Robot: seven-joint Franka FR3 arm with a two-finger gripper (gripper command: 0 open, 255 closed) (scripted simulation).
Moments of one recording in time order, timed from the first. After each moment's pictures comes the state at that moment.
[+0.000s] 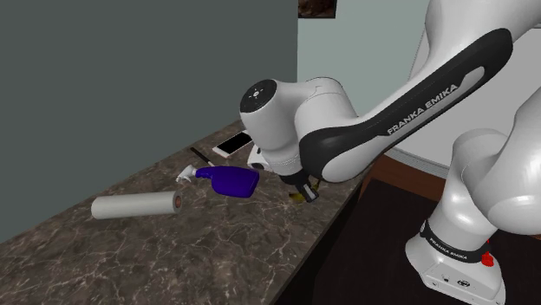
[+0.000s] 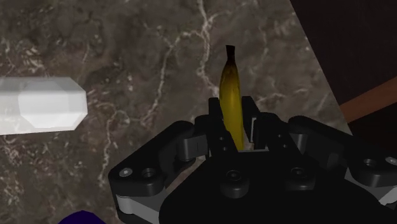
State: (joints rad) arm 0.30 -0.23 0.30 -2.47 -0.22 1.95 -0.40
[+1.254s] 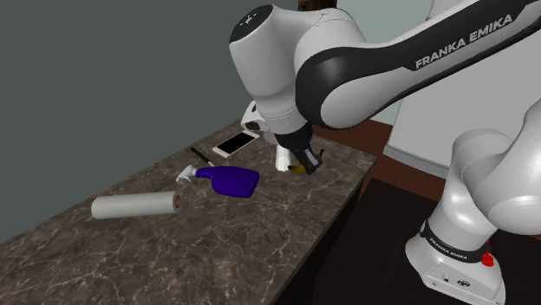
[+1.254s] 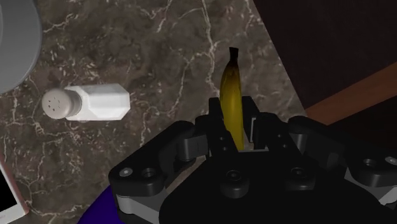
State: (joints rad) arm 0.31 -0.34 0.28 -2.31 -0.18 1.70 -0.48
